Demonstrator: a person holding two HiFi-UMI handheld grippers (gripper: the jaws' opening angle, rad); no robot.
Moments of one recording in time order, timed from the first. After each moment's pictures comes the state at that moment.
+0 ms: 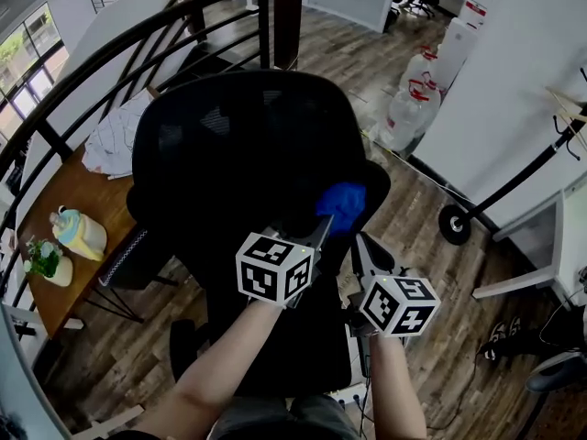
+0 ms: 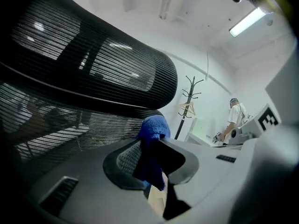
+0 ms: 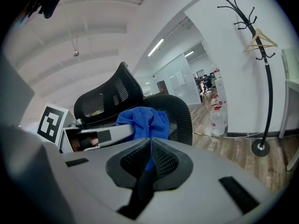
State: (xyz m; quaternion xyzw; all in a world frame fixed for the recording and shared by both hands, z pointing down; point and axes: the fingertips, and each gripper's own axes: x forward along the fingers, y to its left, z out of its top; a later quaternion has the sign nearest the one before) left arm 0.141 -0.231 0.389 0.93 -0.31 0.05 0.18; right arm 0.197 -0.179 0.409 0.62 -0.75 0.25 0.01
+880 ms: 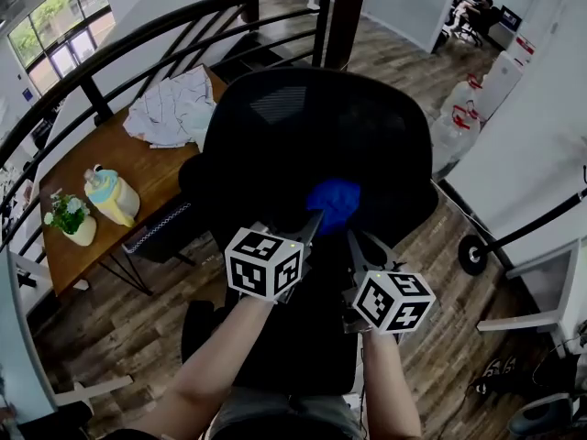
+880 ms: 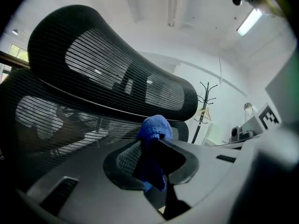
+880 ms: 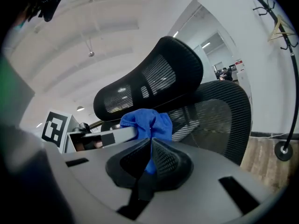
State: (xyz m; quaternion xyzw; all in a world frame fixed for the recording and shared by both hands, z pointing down) left arm 0.024 -0.246 0.377 0.90 -0.41 0.03 0.18; right arm 0.086 -0.205 0.393 0.52 -0.81 0.25 0.02
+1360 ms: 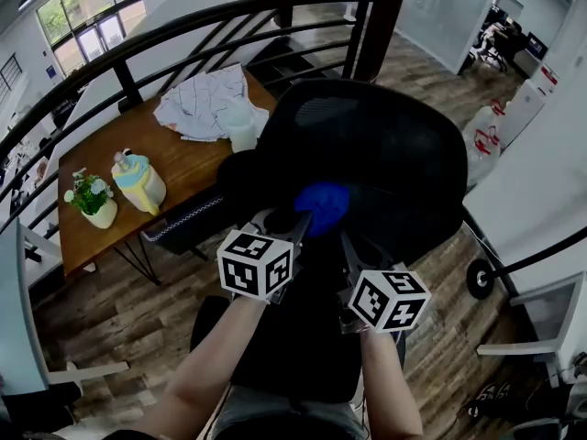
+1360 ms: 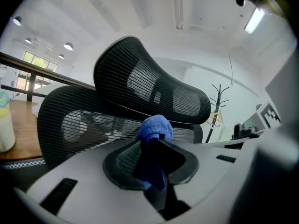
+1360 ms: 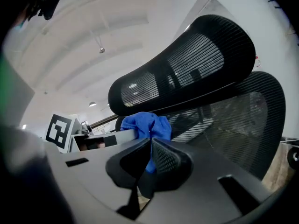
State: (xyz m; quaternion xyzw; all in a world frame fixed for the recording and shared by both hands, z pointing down) left arm -0.065 -0.245 0.377 0.86 -0.47 0.02 0.18; right arm 0.010 -0.210 0.384 0.46 -0.85 0.24 0.04
